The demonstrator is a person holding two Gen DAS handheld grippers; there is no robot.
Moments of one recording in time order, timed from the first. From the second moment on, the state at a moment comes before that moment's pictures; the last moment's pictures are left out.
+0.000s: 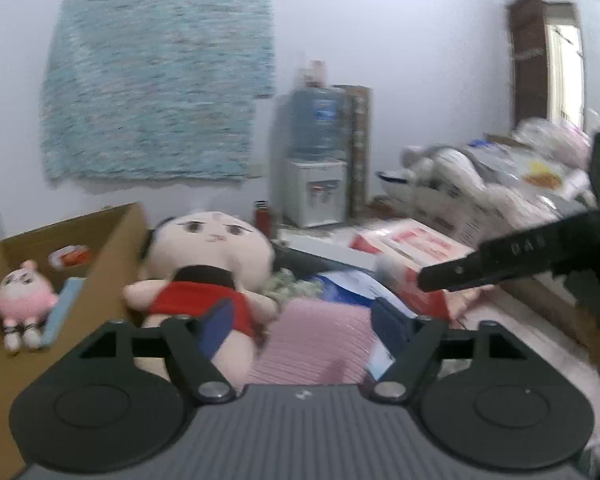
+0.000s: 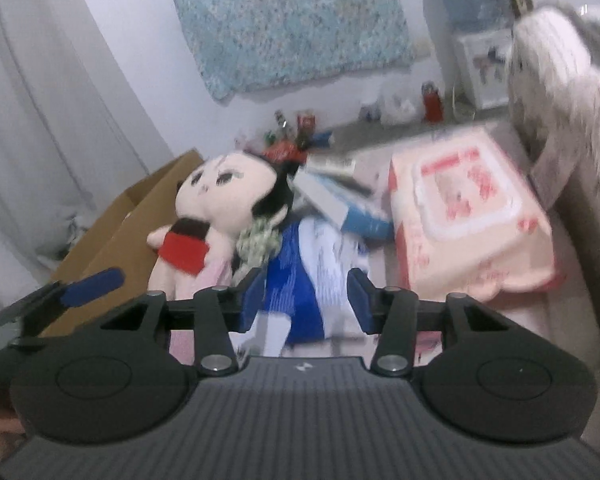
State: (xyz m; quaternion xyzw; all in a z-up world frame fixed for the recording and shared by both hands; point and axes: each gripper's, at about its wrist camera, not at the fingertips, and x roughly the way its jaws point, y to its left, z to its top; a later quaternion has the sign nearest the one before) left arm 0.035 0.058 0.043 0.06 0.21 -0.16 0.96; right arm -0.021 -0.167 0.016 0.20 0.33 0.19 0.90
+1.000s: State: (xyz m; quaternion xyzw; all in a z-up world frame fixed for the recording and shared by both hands) left arm 0.051 0.073 0.011 0.05 0.28 -0.18 0.94; right arm -0.035 -0.120 -0.009 0.09 0.38 0.27 0.88
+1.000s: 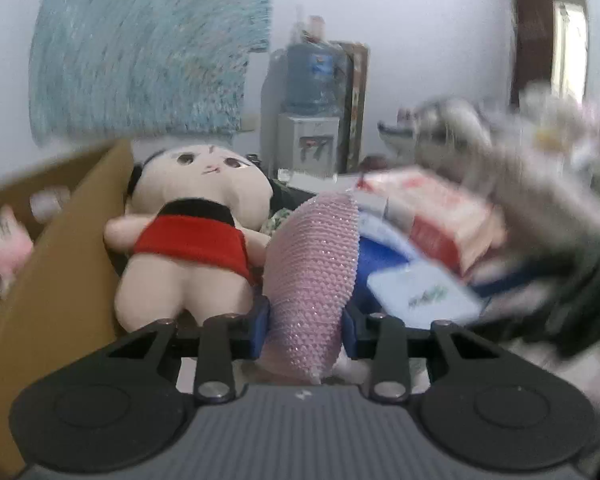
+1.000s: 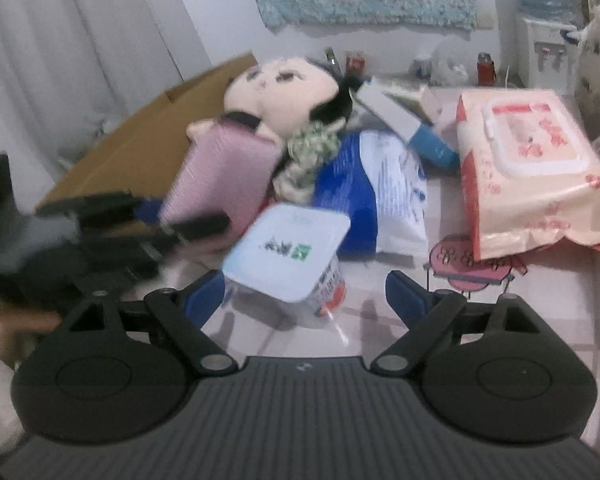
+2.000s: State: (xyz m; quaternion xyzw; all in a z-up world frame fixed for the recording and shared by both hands) left arm 0.004 0.112 0.079 -0.07 0.17 -0.18 0.97; right arm -0.053 -0.105 0.025 0.11 0.32 0.22 0.91
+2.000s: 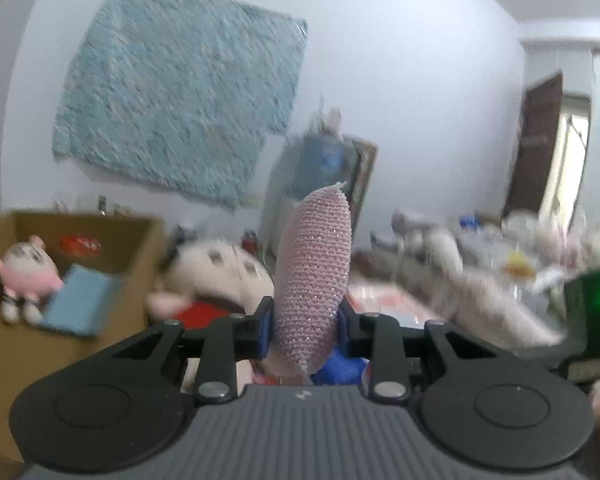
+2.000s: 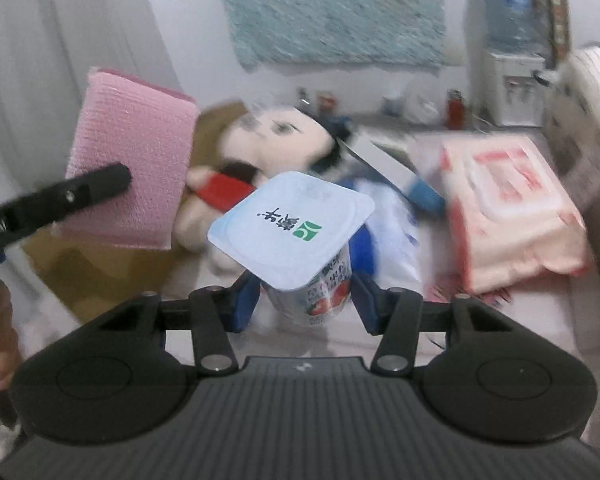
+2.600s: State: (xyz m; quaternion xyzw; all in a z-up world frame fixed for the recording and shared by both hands) left arm 0.150 0.251 0.041 0.40 0.39 -0.01 0.83; right arm 0.088 0.081 0.120 0.10 0.30 0.39 0.86
